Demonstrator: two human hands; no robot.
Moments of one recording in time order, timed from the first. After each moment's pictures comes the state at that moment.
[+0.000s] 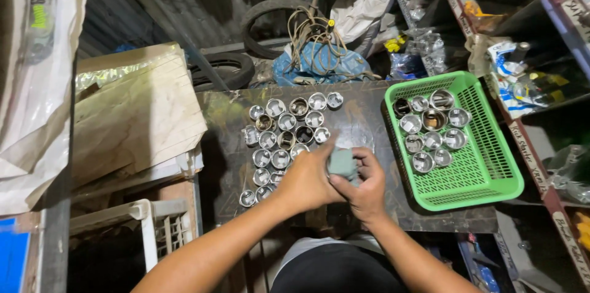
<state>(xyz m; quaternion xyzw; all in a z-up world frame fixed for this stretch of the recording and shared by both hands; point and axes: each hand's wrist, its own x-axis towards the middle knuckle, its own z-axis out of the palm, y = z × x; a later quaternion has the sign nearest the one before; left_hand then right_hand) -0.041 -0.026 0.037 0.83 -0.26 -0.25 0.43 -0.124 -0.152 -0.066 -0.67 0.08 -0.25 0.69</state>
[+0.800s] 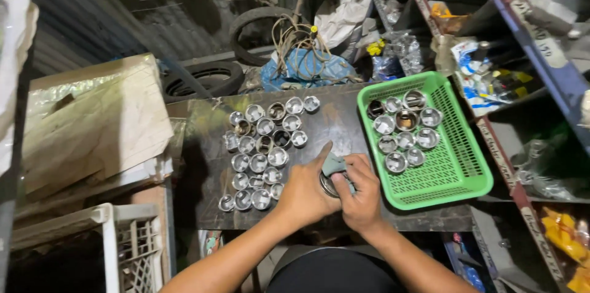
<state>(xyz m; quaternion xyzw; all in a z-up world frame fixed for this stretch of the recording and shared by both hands) -0.091 -0.094 0.004 0.86 -0.21 -0.22 0.41 -0.153 -0.224 -0.022 -0.80 -0.04 -0.32 0.51</state>
